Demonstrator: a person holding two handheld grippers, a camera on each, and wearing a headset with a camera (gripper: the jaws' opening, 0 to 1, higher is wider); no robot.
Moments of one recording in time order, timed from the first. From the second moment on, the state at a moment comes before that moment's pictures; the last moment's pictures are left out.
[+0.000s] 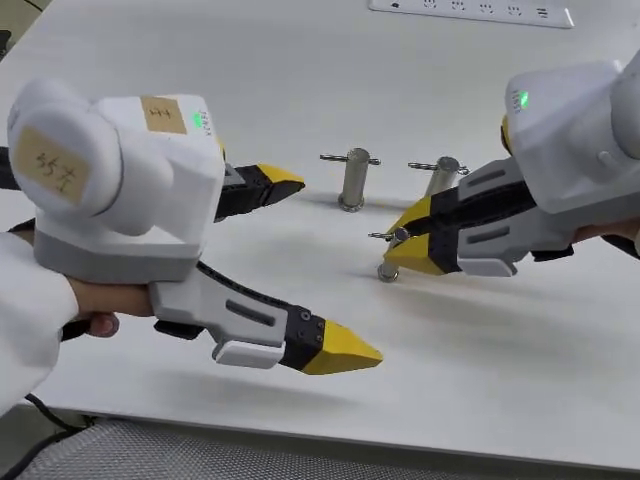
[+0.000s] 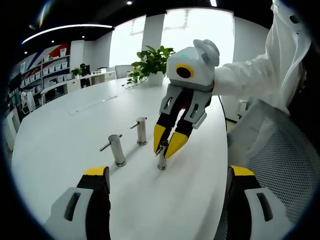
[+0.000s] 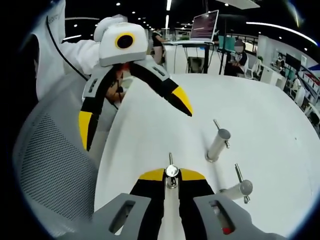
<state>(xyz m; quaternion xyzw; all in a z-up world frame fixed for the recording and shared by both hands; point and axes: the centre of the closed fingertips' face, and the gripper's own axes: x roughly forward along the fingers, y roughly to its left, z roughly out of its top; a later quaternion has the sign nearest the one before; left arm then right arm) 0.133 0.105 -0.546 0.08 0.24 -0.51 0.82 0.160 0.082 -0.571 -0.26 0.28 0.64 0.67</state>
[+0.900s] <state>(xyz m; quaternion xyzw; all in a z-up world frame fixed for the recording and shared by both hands) 0.121 0.103 -0.559 0.08 0.27 -0.51 0.81 0.204 -0.009 -0.552 -0.25 0.26 0.59 0.72</state>
